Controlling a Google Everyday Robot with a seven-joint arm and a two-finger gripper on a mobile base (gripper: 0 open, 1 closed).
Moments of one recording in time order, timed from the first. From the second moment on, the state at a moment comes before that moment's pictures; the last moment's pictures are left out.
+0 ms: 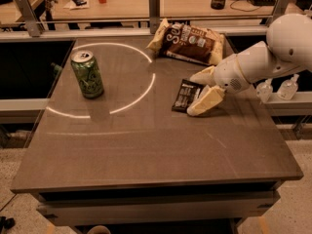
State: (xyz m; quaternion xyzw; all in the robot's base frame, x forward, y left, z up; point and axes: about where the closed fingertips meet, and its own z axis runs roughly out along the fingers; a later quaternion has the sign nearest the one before) arm 0.587 -0.123 0.817 -0.57 0.72 0.22 0.32
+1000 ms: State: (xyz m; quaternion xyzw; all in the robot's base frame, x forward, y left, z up) arm 0.587 -0.123 0.823 -0.57 0.72 0.22 0.32
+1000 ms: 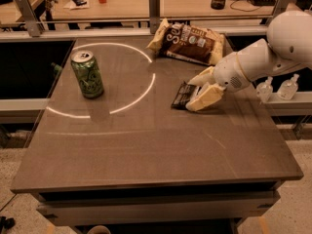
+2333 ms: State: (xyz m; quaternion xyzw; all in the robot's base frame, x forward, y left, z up) arm 0.601 -0.195 0.954 -0.50 0.70 0.23 0.46
